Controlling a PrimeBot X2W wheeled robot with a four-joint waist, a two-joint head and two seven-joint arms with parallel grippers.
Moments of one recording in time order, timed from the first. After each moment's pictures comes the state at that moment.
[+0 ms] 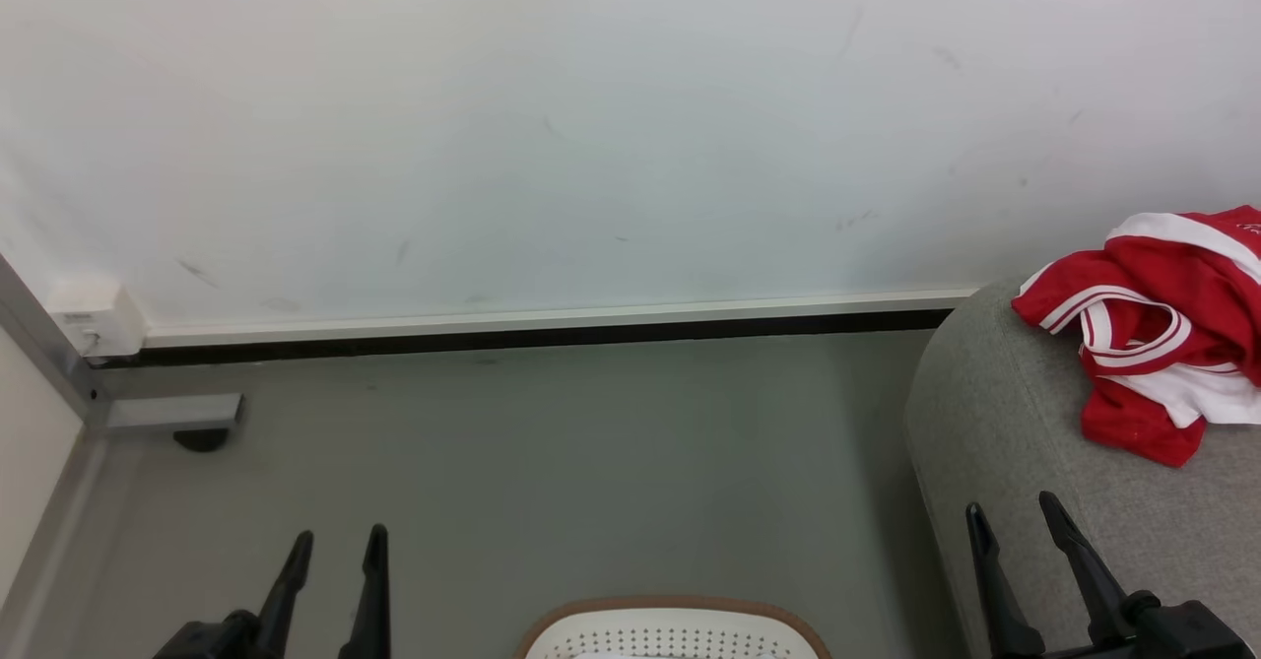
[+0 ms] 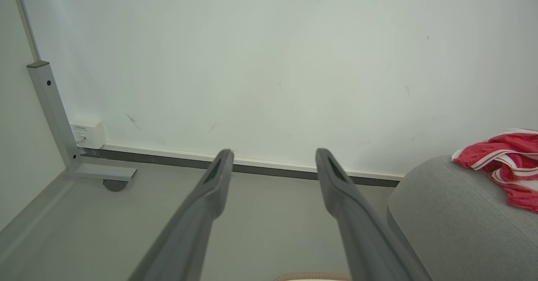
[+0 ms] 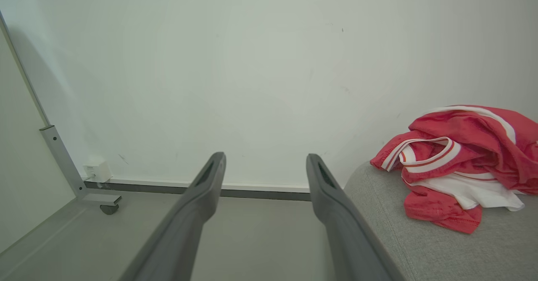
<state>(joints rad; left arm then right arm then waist) 0.02 0.15 -0.09 0.18 -0.33 -0.04 -0.26 0.00 -0.10 0.13 0.17 0.28 0.13 -0.25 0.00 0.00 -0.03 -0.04</state>
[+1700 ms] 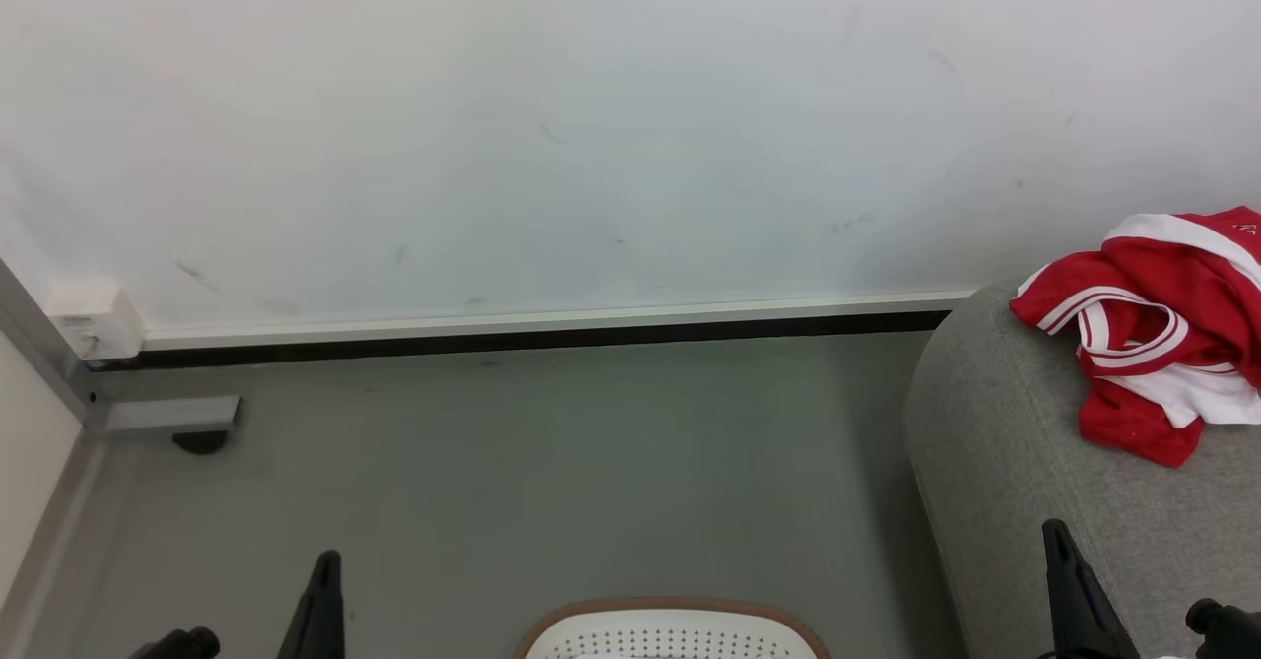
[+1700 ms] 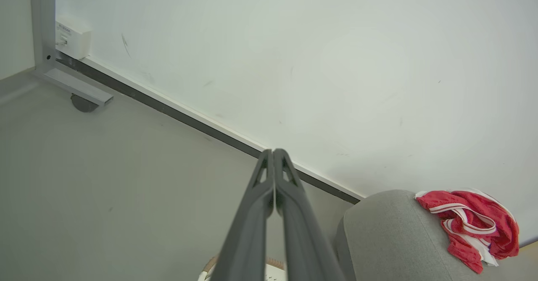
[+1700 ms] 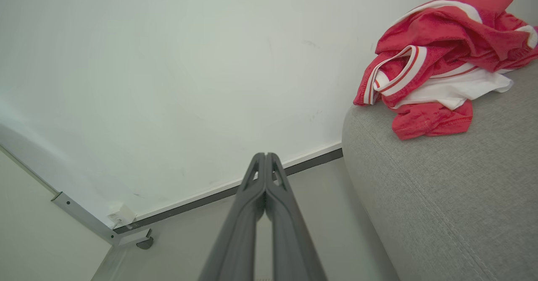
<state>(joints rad) 0.01 0.06 0.02 0.25 -0.60 -0.11 -0.16 0.00 -0.09 0.08 0.23 0.63 0.13 -0.17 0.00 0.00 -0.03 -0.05</state>
